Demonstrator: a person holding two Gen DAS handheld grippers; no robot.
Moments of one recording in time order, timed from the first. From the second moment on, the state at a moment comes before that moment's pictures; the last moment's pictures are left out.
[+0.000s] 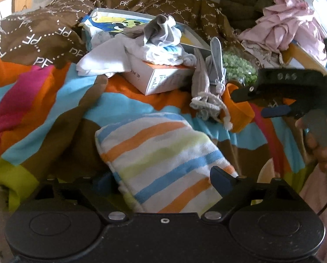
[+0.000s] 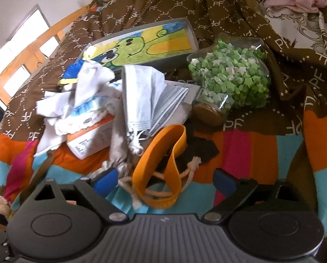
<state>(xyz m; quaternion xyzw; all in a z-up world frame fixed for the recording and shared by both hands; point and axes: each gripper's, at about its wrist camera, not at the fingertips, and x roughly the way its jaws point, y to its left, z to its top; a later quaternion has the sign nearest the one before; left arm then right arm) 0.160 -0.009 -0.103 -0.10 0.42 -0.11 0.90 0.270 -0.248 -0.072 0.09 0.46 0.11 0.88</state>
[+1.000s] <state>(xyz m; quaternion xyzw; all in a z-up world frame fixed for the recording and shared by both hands) 0.178 -0.019 -0.113 -0.19 0.43 -0.14 0.87 0.279 -0.250 -0.090 0.10 0.49 0.10 0.86</state>
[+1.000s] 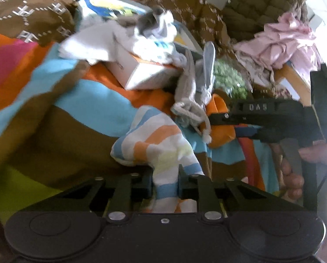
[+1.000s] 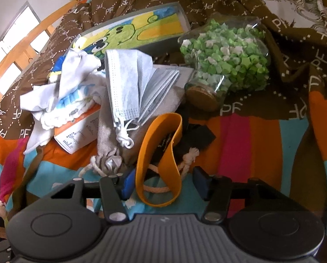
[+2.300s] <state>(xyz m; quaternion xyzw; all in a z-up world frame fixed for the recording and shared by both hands) 0.153 -0.015 -0.049 -0.23 0.30 -0.16 0.91 0.235 -0.245 -0.044 0.08 0.35 0.17 0.92</state>
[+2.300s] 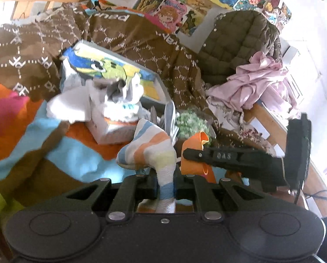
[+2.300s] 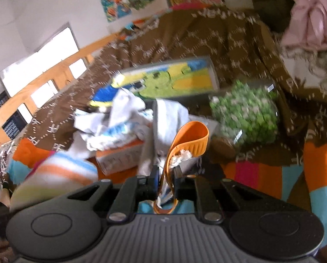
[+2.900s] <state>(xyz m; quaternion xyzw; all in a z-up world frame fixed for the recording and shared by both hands) 0.249 0.007 0.031 -0.24 0.20 -0.14 0.94 0.250 -0.237 -0.008 0.06 0.17 0.20 0.96</state>
